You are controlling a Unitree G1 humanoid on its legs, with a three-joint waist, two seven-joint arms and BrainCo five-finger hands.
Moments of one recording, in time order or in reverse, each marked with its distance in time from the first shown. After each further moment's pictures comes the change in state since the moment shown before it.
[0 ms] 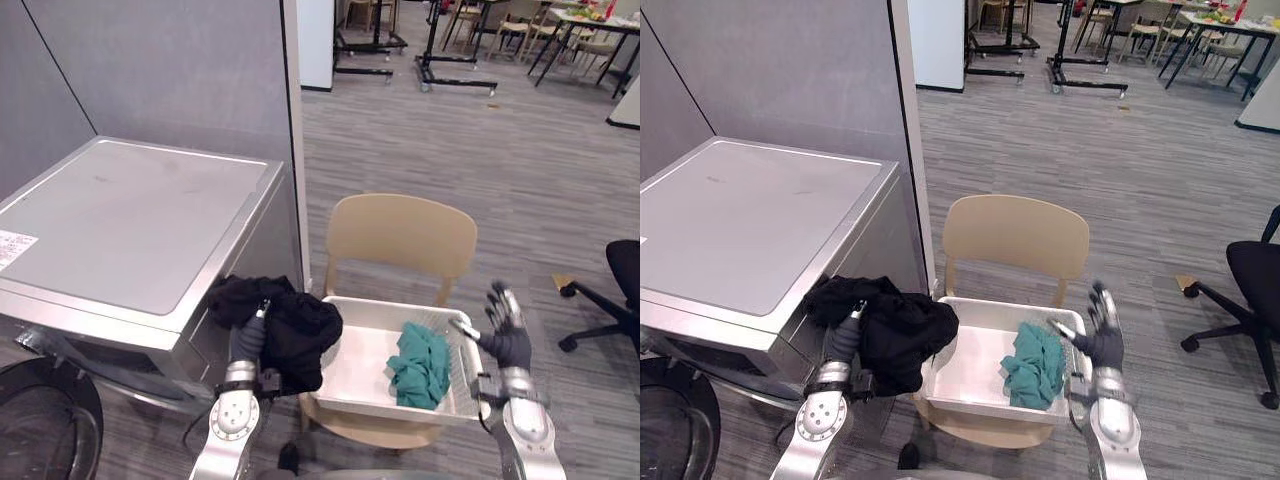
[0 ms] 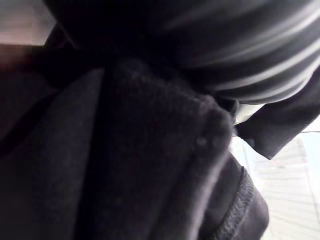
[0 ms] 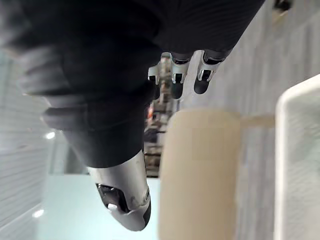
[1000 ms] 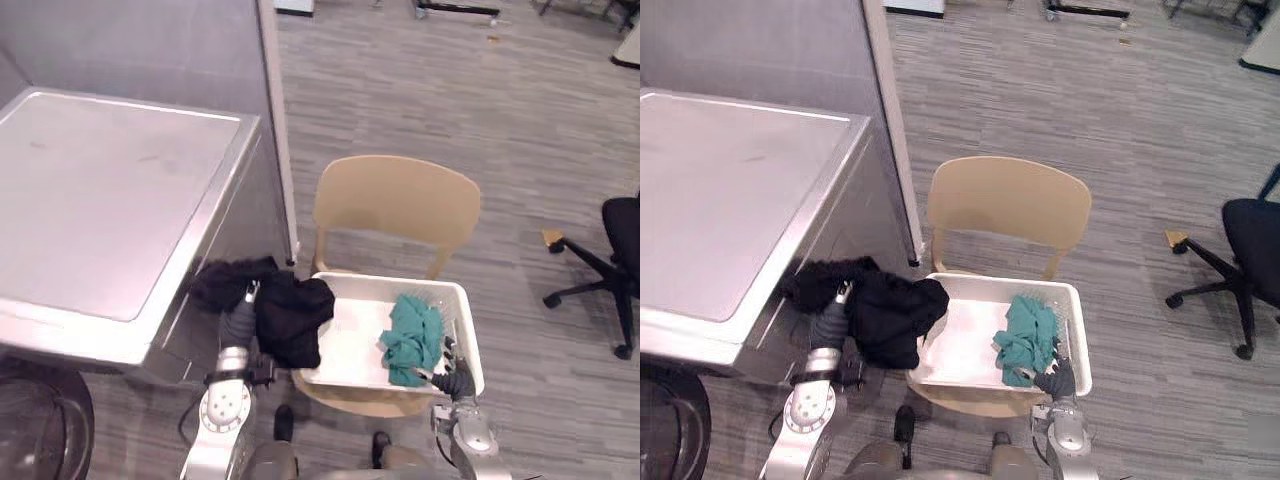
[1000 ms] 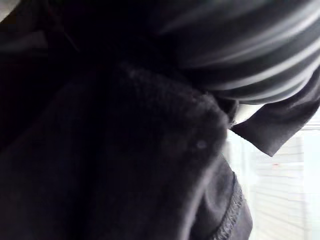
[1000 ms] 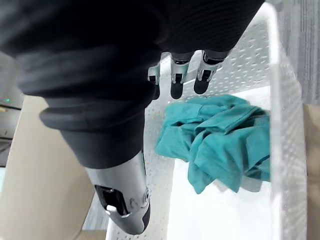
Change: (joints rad) left arm -0.106 0.005 0.006 -0.143 -0.052 -0.064 0.005; right arm -0.138 0.061 0.130 0.327 -0.124 0.046 -0.062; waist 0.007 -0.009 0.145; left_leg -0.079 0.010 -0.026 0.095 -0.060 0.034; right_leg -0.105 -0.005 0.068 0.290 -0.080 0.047
